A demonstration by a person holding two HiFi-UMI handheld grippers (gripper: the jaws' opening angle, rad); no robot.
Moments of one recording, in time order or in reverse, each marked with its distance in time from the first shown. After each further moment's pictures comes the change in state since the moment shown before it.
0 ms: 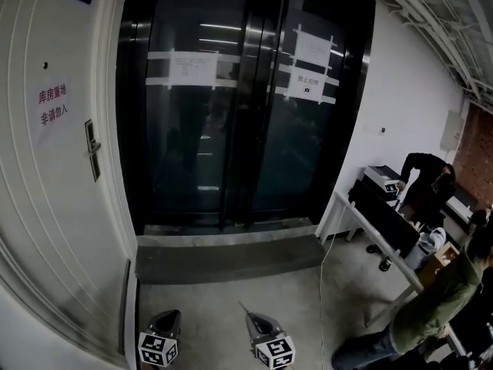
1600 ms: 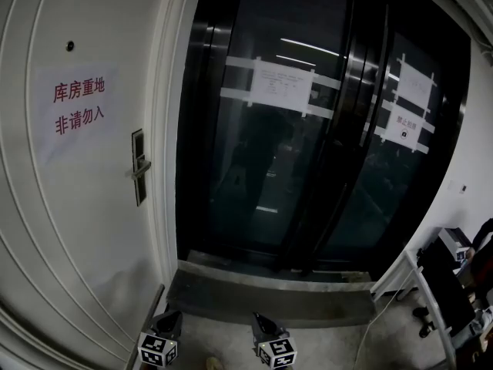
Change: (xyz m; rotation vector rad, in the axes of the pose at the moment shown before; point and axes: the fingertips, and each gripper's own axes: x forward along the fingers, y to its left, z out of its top) left arm 0.143 0.276 0.041 -0.063 -0.036 0.259; right arm 0.388 -0.014 0.048 -0.062 -0.045 0.253
